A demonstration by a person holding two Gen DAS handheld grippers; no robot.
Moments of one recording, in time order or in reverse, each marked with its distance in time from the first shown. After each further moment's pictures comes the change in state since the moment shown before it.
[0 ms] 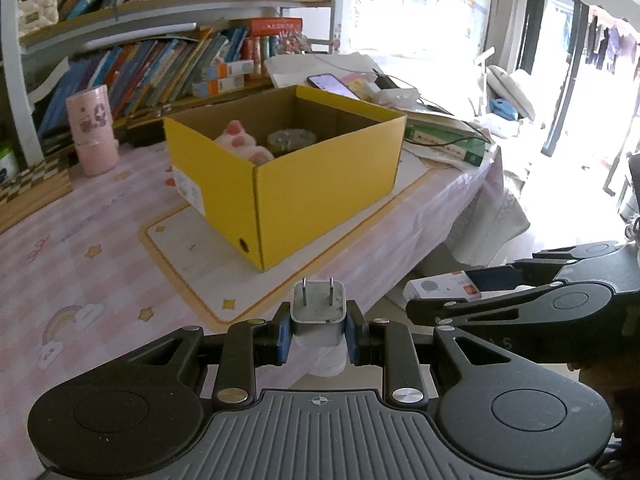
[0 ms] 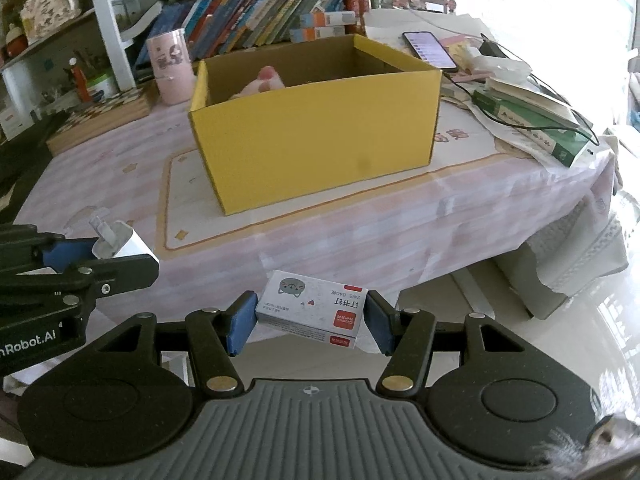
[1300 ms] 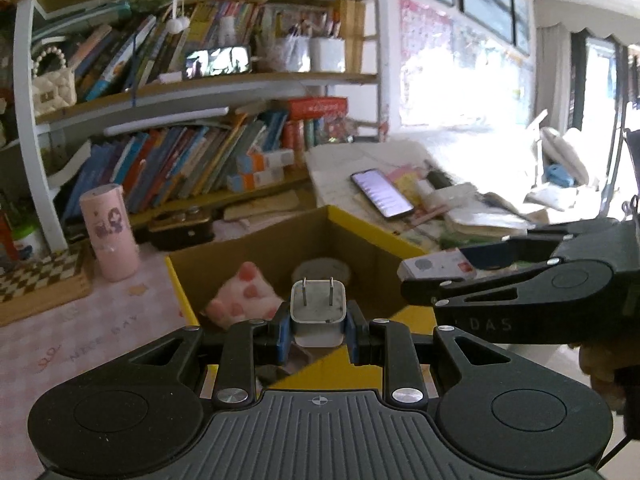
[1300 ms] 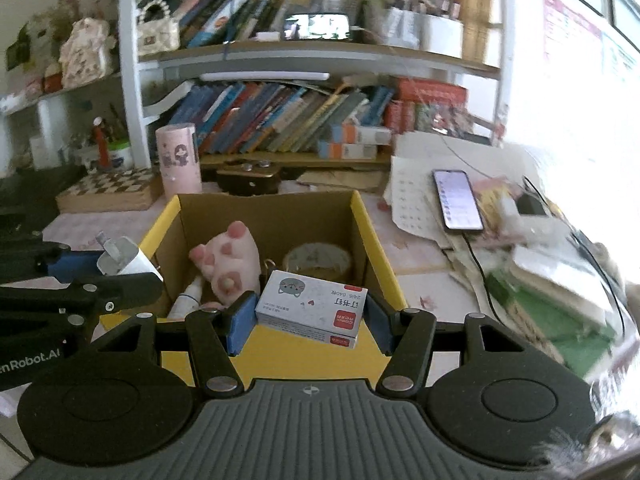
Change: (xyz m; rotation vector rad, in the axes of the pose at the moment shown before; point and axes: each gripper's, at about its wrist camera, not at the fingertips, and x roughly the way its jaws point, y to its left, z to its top) left arm 0.062 -0.024 0.117 -0.046 -0.205 0.207; right arm 0.040 -0.077 0.151 -0.248 -0.253 0.127
